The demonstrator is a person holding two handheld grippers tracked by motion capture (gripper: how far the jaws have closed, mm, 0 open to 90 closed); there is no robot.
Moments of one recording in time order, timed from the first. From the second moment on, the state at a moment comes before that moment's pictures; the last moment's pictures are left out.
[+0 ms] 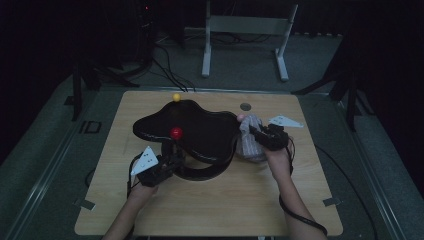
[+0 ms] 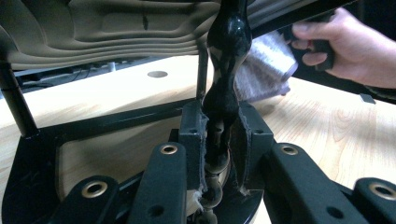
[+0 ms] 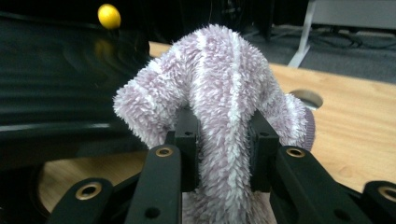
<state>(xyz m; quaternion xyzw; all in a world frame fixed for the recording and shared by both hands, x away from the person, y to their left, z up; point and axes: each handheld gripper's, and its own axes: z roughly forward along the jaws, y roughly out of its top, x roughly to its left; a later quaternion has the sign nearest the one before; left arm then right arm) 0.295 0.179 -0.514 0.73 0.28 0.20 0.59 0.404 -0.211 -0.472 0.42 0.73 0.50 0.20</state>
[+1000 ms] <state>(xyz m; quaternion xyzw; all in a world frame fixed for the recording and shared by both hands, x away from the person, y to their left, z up) 0.295 0.178 -0.514 0.73 0.28 0.20 0.59 0.421 -0.170 -0.541 0.43 0.77 0.44 0.16</state>
